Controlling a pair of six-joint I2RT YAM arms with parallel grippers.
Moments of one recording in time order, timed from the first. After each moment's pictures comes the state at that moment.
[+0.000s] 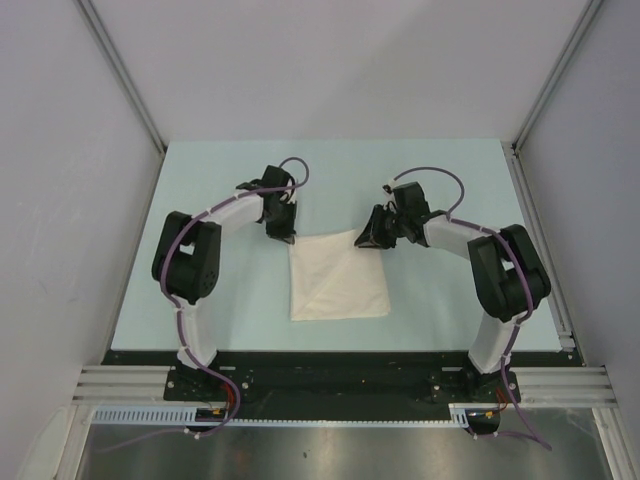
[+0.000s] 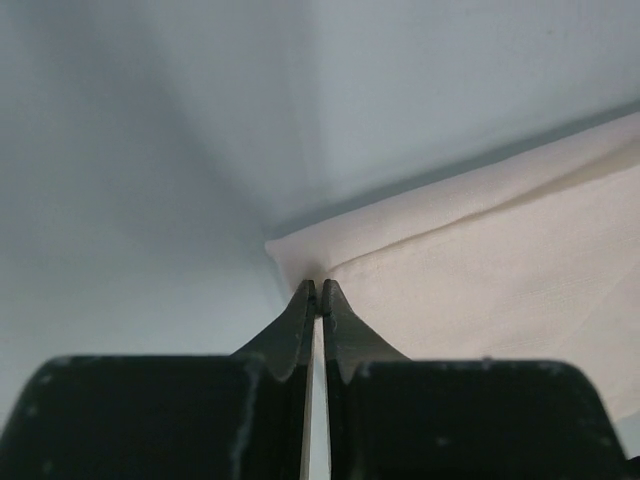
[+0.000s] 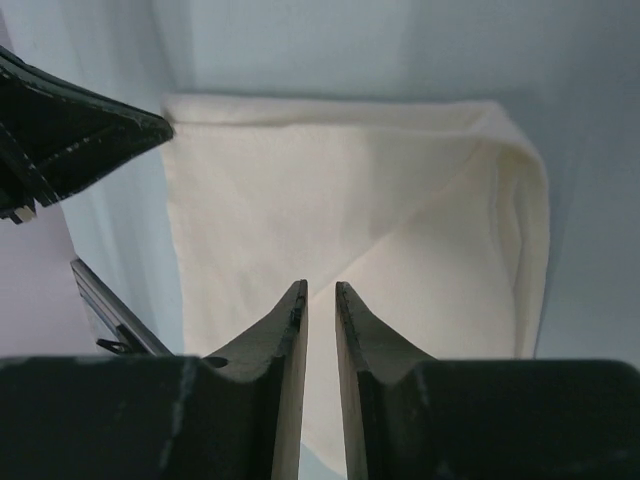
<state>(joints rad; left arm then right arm) -0.37 1.97 1.40 -0.60 0.13 -0.27 0.39 1.79 1.06 -0.09 -0.47 0.65</state>
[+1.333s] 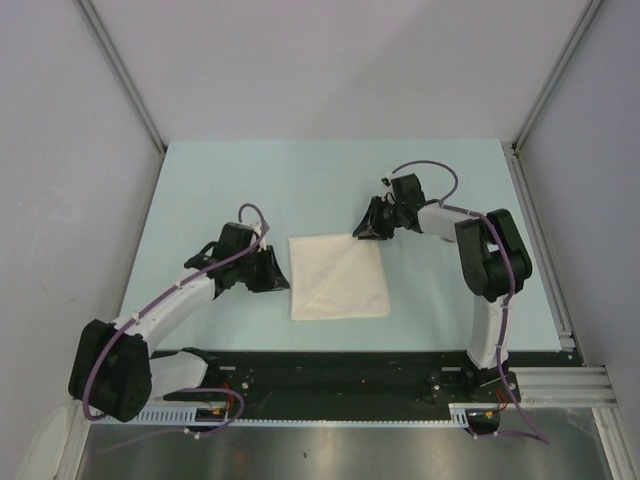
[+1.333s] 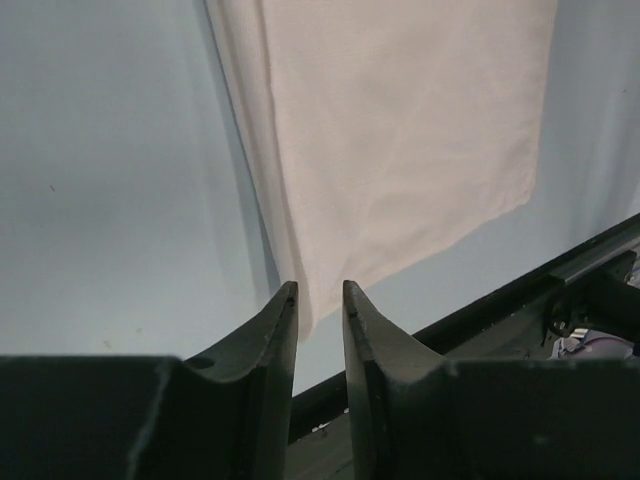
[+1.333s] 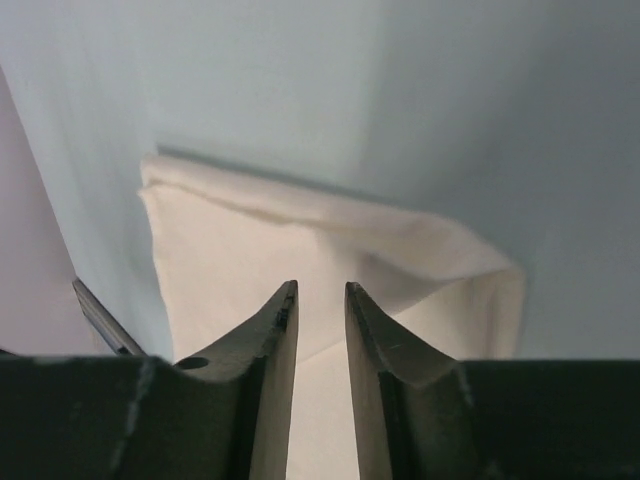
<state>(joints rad) -0.39 1.18 0.67 -0.44 0.33 -0.55 0.34 2.00 1.25 -0.10 -0.52 0.65</state>
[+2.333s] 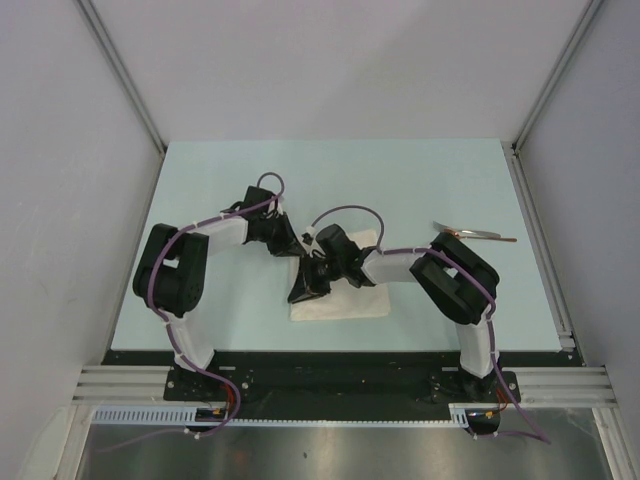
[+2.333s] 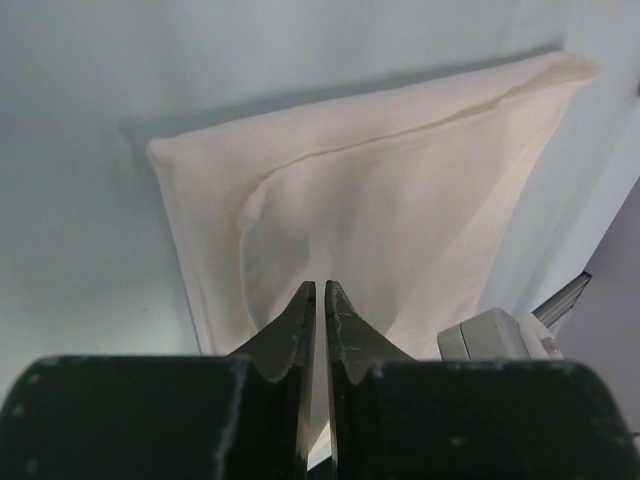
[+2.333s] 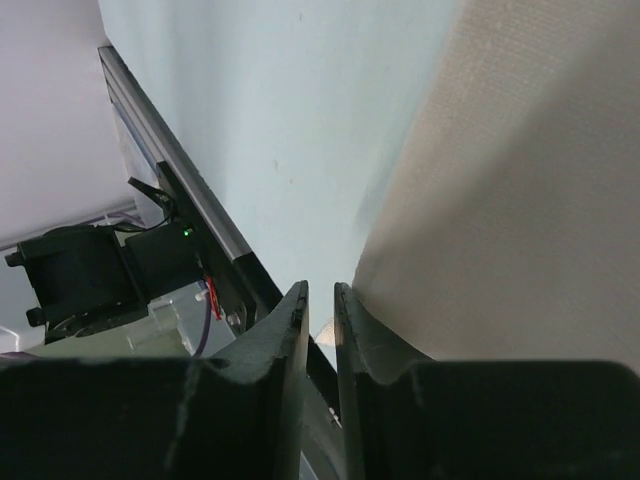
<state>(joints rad) -0.30 1.83 1.08 -0.27 0.47 -0.66 0.86 1.98 1.10 0.16 -0.58 0.89</state>
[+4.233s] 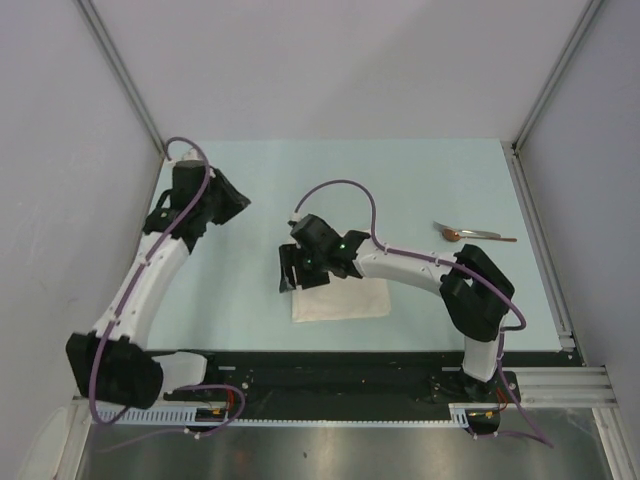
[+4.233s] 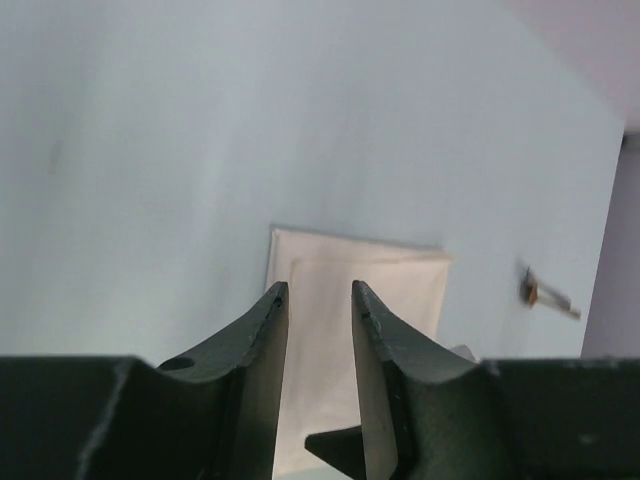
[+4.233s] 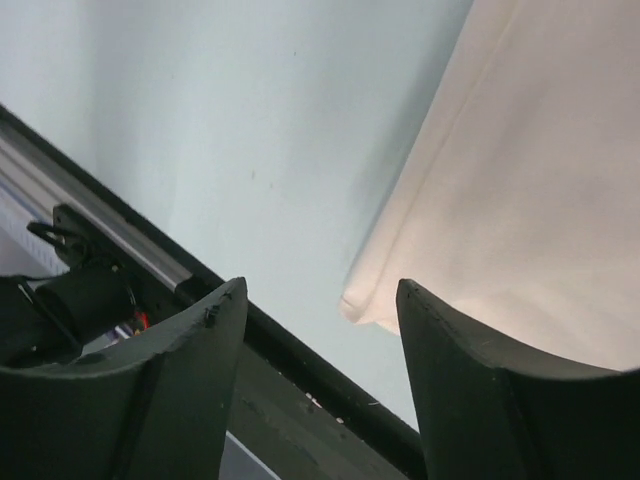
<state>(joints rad) -0.18 1.29 1.17 -0.54 0.07 -0.69 0.99 1.86 1.35 -0.37 -0.17 0.72</state>
